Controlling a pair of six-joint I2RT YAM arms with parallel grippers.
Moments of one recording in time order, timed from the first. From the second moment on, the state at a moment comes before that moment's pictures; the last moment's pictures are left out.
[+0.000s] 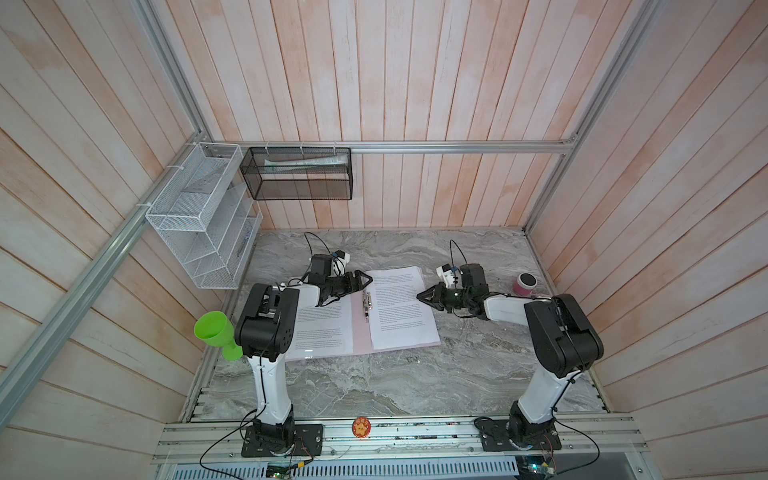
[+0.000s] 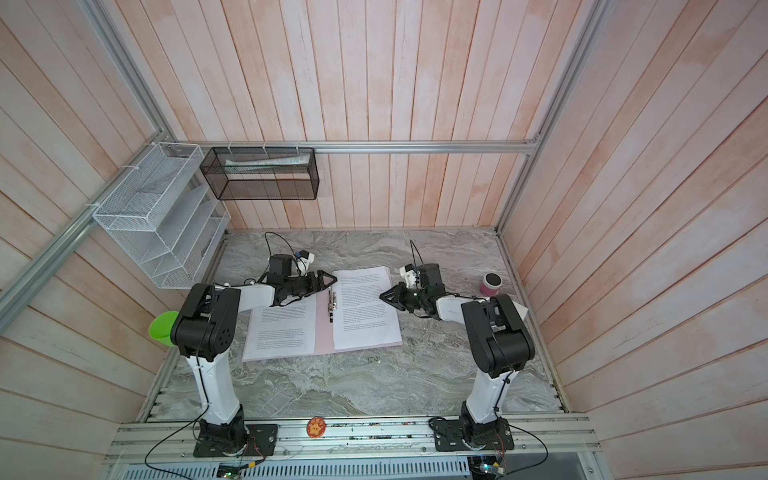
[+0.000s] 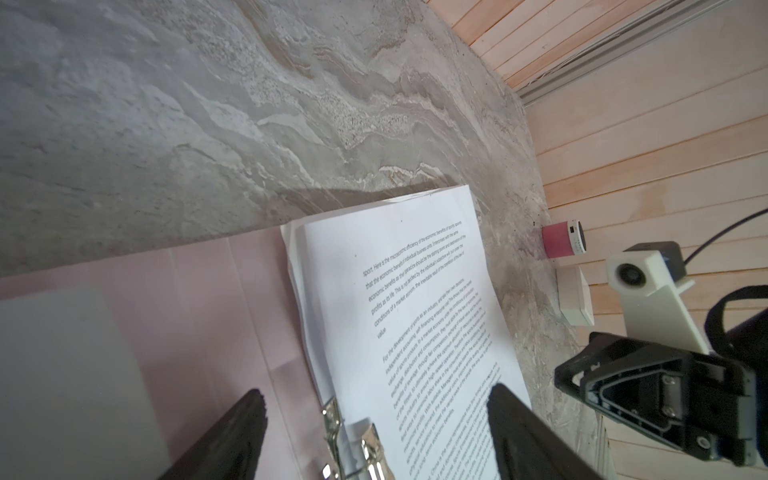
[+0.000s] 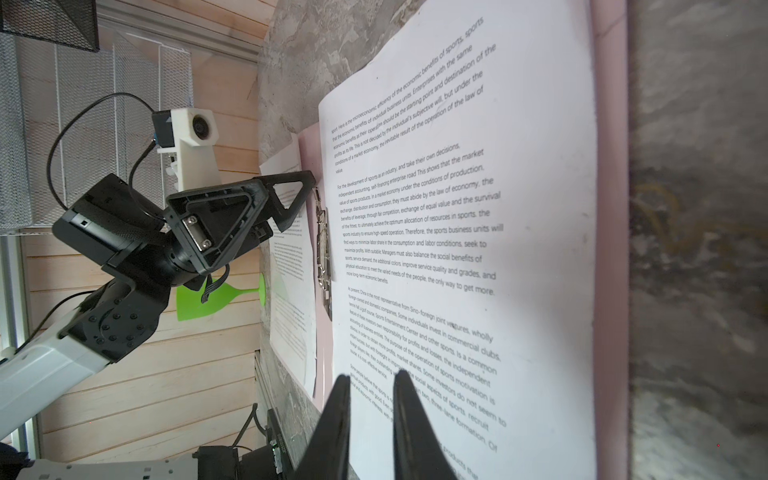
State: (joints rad) left arm -0.19 2.02 1.11 0.22 0.69 -0.48; right arm 0.31 1.81 0.88 0.23 -0.79 0.79
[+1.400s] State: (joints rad) left arm -0.23 1.95 1.03 0.25 0.80 -0.53; right arm 0.31 1.82 0.86 0.29 -0.79 0.82
